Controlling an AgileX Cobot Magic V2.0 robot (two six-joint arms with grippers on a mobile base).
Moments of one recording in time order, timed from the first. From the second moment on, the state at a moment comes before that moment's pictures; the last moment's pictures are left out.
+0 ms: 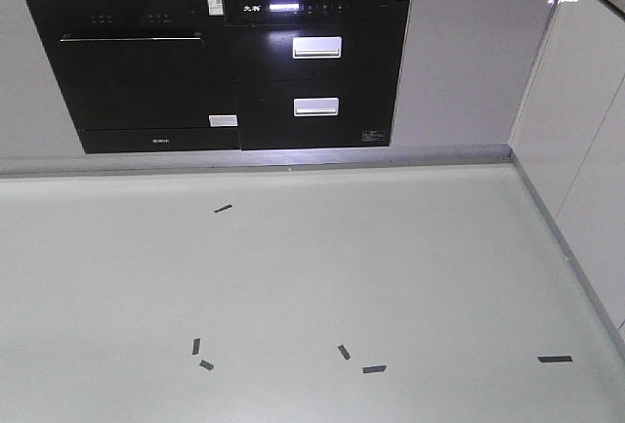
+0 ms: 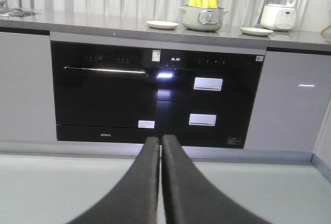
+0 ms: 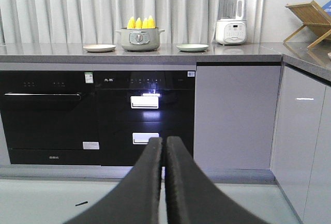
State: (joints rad) left arm 0.03 -0.01 0.02 -0.08 0.12 -0.05; right arm 0.07 -0.01 0.03 -0.12 0.01 0.13
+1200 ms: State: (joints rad) left arm 0.03 -0.01 0.02 -0.08 0.12 -0.05; right arm 0.07 -0.01 0.03 -0.12 0.01 0.13
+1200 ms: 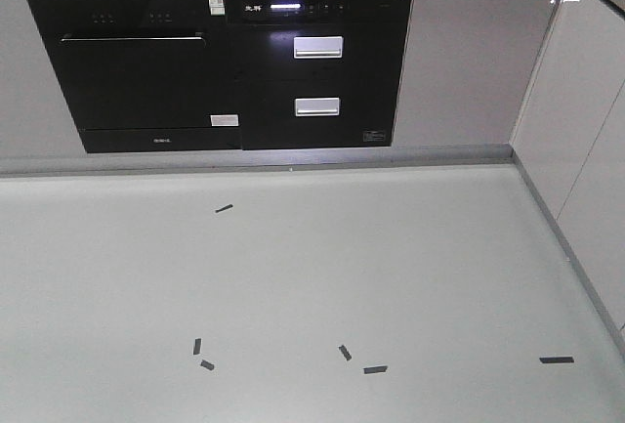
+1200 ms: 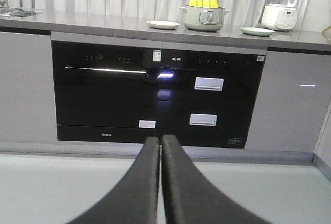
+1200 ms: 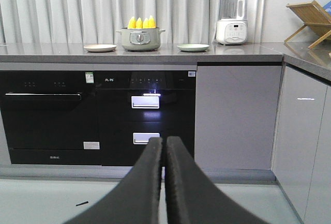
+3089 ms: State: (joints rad) left arm 0.03 -0.01 0.02 -0.08 0.12 -0.05; right arm 0.07 -0.01 0.03 -0.12 0.01 0.13
